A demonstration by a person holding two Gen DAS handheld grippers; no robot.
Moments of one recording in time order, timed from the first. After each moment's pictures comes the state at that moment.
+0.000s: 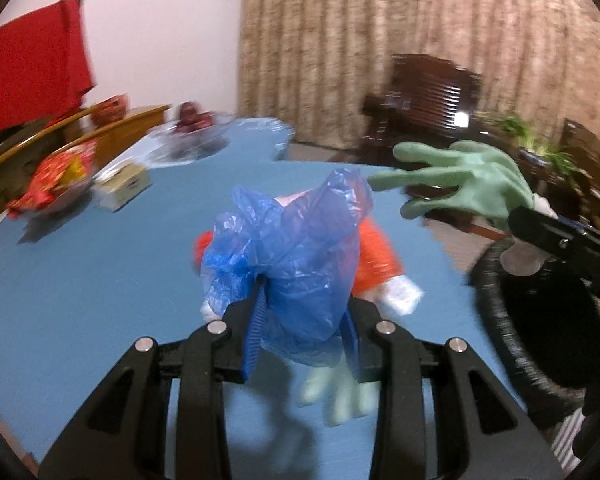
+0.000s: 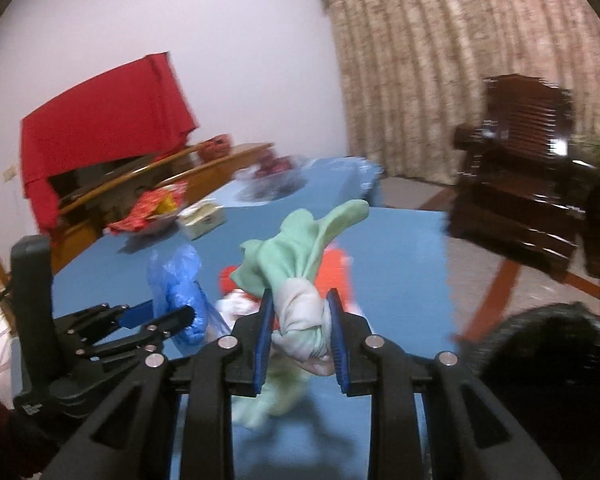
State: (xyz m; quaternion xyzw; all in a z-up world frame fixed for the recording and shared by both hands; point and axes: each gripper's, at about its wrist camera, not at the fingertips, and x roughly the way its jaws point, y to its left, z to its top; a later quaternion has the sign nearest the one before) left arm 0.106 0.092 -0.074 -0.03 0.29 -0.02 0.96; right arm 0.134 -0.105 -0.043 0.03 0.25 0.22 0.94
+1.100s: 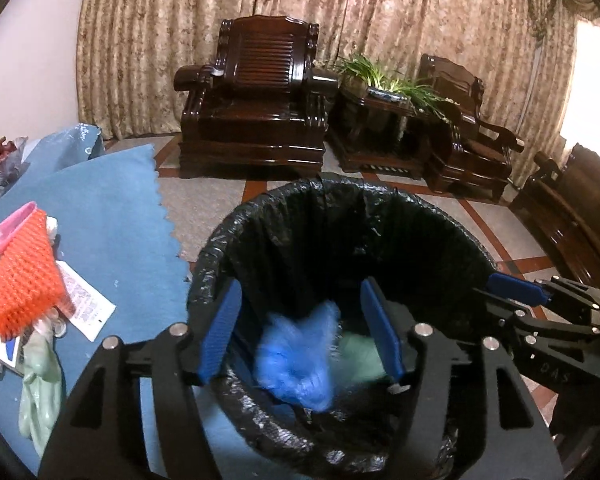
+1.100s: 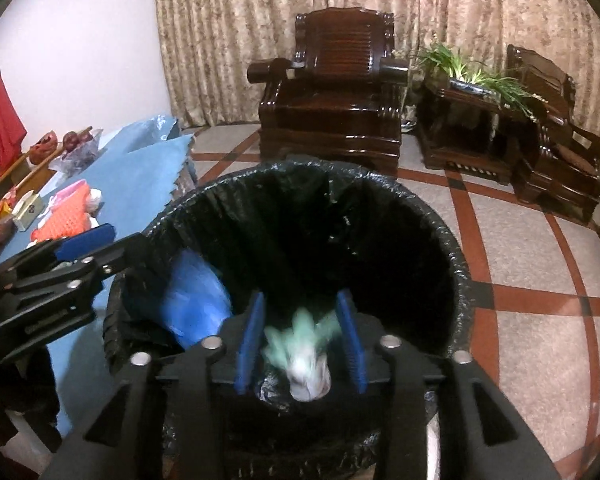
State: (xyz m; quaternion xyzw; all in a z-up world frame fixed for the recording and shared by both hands) left arm 0.138 -0.141 -0.122 0.03 0.33 -0.26 0.91; right arm 0.076 -0.308 -0.126 0.07 0.36 -0.05 0.93
